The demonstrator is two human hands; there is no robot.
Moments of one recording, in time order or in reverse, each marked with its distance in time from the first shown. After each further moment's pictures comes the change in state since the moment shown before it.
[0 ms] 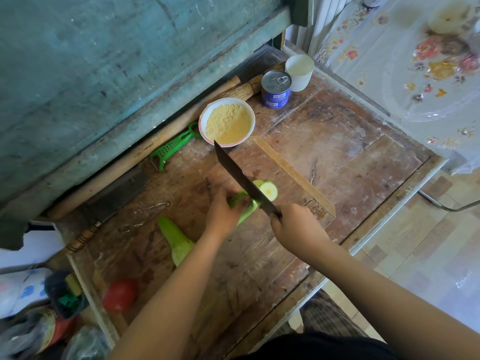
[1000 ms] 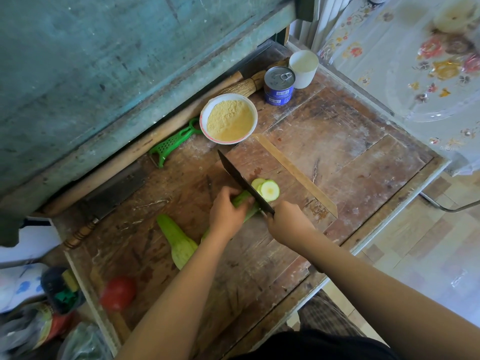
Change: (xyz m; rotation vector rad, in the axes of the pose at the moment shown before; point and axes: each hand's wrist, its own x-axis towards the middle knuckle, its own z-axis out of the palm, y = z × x) left_hand 0.002 -0.002 0.006 0.035 0.034 0.008; right_hand 0.027 -0.004 0.013 -0.031 -0.096 0.167
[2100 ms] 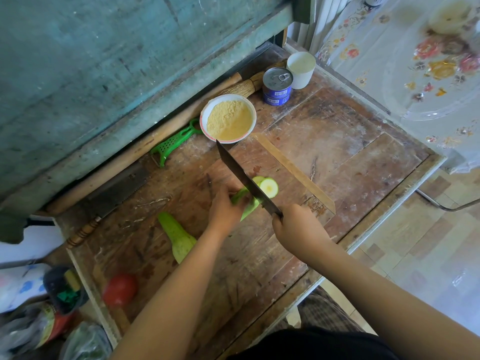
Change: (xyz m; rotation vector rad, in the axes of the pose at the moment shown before) left_hand 0.000 -0.004 -0.001 -0.097 -0.036 0.000; right_hand -0.034 0.011 -0.004 -0.009 0.116 -0.138
